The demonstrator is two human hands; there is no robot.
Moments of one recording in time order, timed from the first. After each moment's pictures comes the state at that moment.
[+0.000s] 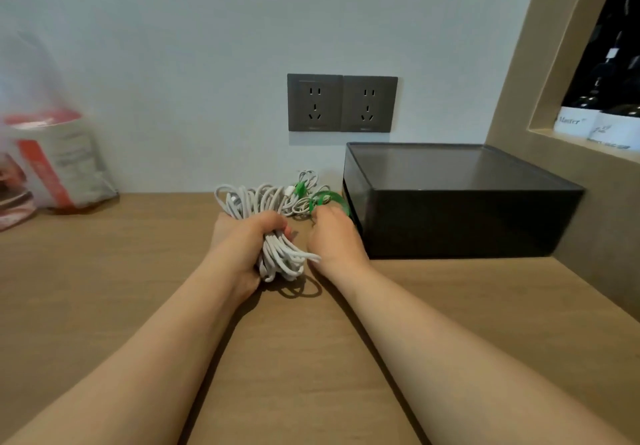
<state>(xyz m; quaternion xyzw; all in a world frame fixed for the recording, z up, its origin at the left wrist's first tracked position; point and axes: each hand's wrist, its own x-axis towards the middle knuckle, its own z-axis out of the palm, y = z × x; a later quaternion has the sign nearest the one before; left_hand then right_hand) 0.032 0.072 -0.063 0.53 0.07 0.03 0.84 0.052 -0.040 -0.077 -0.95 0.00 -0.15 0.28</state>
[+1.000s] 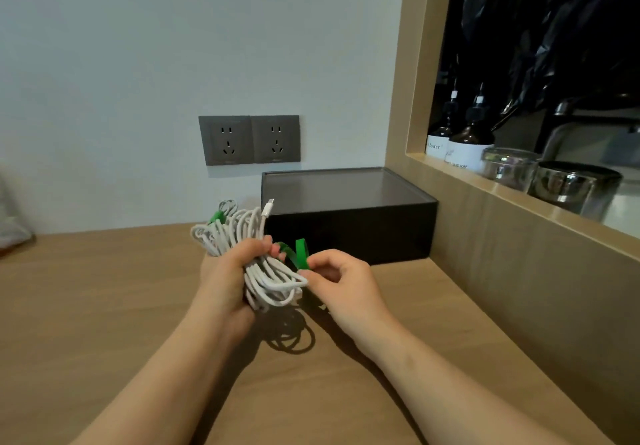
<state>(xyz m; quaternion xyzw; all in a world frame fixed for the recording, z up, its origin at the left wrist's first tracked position) -0.024 -0.025 -0.053 0.42 0.04 -0.08 0.90 -0.062 -0.158 -0.070 -0.78 -0.04 -0.14 0.61</state>
